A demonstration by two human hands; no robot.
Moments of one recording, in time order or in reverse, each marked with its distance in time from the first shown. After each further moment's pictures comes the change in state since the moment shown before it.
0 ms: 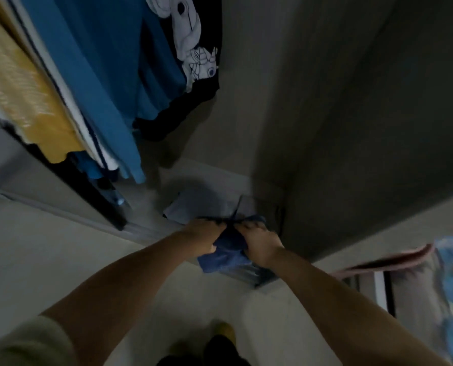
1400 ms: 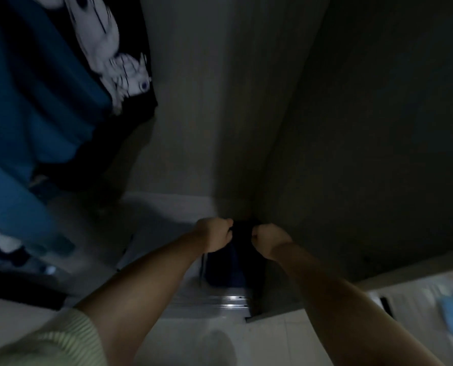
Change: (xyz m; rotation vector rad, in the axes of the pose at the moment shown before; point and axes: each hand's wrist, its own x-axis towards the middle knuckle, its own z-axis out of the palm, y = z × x) left_hand 0.190 -0.023 0.006 -0.216 0.095 0.187; right_hand 0.097 0.097 0.002 0.191 0.024 0.514
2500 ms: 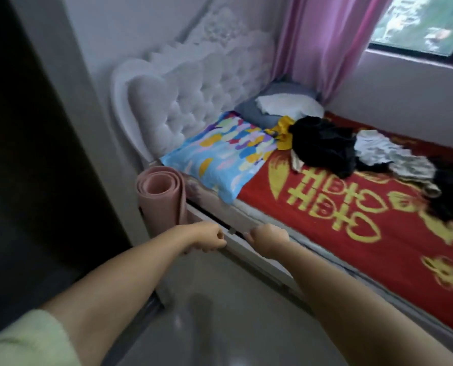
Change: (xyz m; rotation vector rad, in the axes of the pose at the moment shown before) left_hand -0.214 0.421 -0.075 0.222 -0.622 0.633; right_hand -0.511 0.152 0.022 0.316 0.253 0.744
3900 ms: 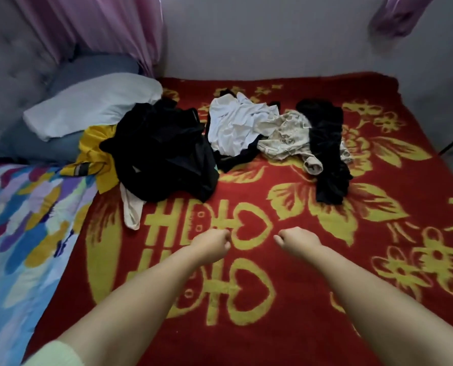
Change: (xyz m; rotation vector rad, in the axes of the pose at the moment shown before) left_hand 0.635 0.524 -0.007 0.321 -0.066 0.332; right_hand 0.185 0.758 0.017 0.319 -0.113 0.616
